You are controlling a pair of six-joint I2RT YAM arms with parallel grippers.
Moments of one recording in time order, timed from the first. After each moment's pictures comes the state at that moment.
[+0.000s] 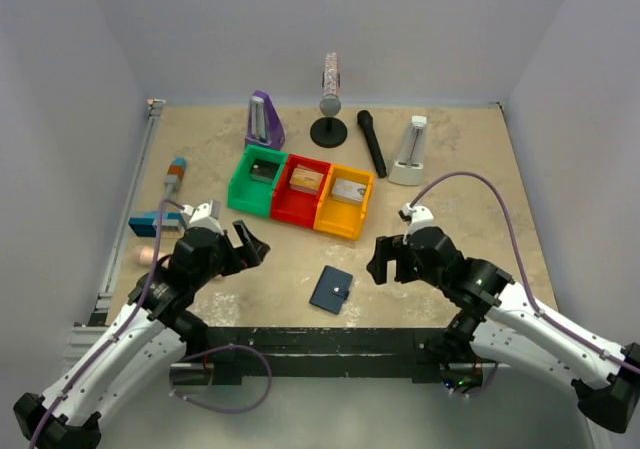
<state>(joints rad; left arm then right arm) -0.55 0.53 0.50 -0.55 -0.09 -0.78 0.84 0.70 0.61 -0.60 0.19 0.58</state>
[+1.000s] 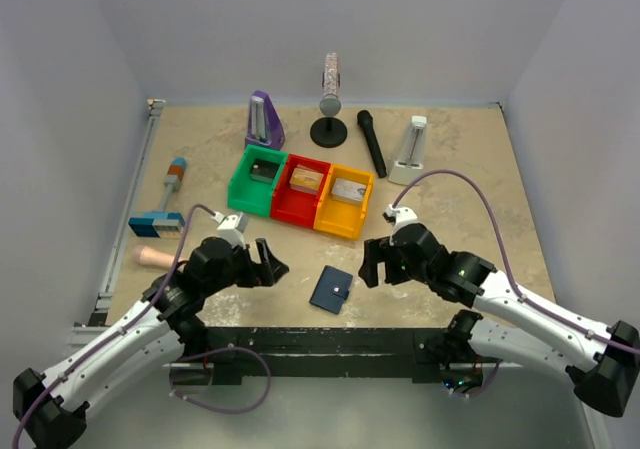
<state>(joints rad) -0.69 0.54 0.39 -0.42 0.02 -0.73 0.88 0.82 0.63 -0.58 0.14 0.58</state>
